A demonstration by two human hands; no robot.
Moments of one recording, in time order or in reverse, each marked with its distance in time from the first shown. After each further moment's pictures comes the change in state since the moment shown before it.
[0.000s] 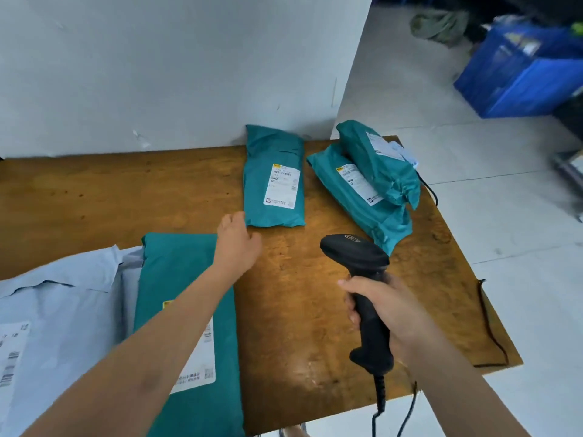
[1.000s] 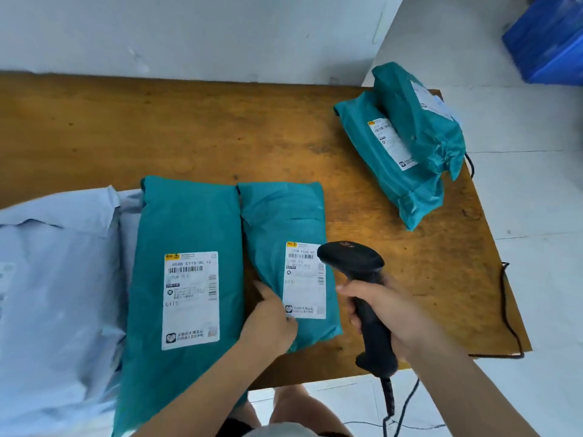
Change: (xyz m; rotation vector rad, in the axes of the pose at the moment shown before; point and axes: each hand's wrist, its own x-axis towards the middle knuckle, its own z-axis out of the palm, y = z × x) left_hand -0.137 -0.040 0.078 0.130 -0.496 -0.308; right_hand 0.023 0.038 0.015 -0.155 -0.007 0.223
